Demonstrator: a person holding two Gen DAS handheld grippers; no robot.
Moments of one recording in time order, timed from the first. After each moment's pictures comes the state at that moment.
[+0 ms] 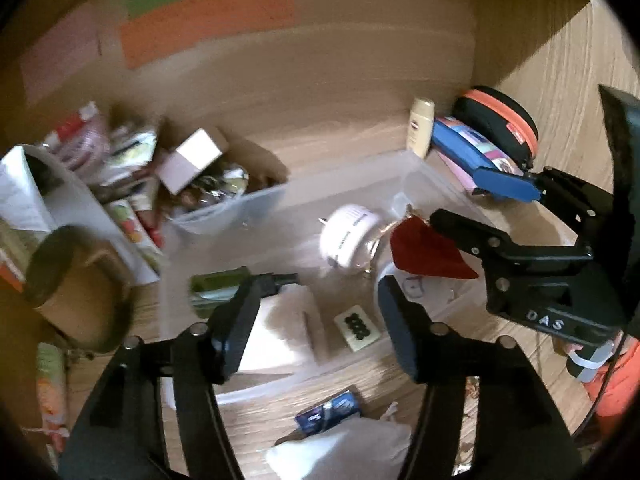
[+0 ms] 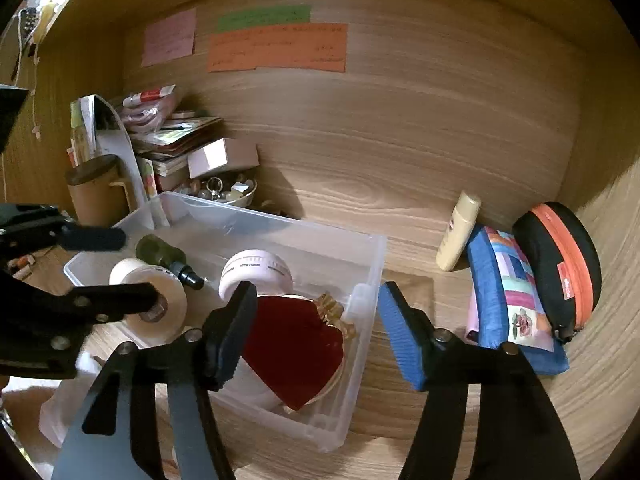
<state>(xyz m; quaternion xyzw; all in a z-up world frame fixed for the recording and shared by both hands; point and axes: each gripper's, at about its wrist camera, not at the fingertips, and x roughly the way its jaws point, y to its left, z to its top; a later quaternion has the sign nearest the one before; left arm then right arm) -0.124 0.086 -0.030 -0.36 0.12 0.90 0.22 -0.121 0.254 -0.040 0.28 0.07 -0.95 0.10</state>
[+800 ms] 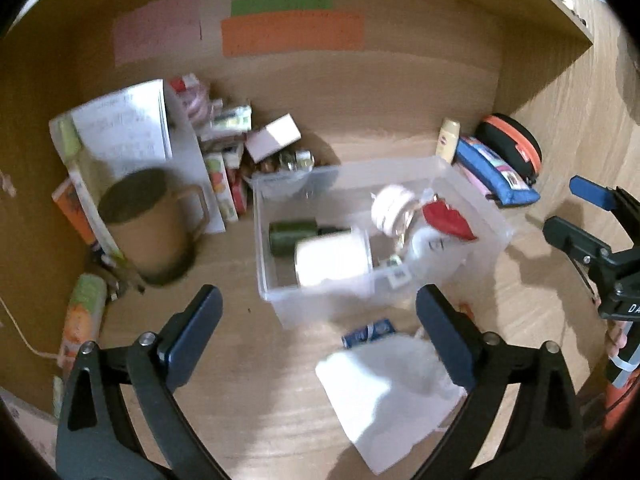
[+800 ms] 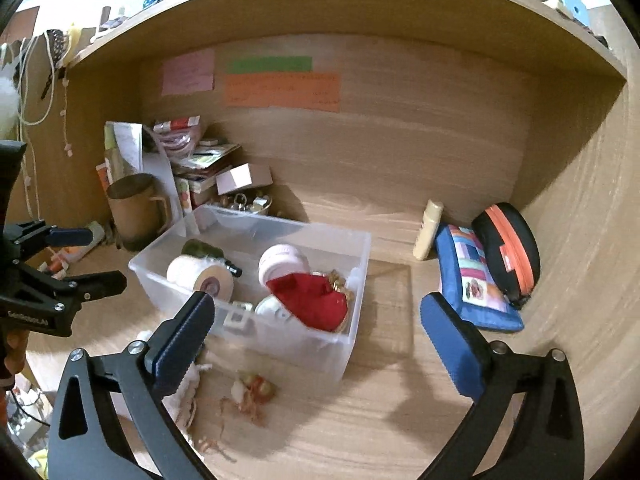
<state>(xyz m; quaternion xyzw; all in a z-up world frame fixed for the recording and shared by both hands) -0.063 0.013 -0.017 -0.36 0.07 0.92 0.17 -0.025 0.246 0.000 0.26 0.07 -0.96 0.08</state>
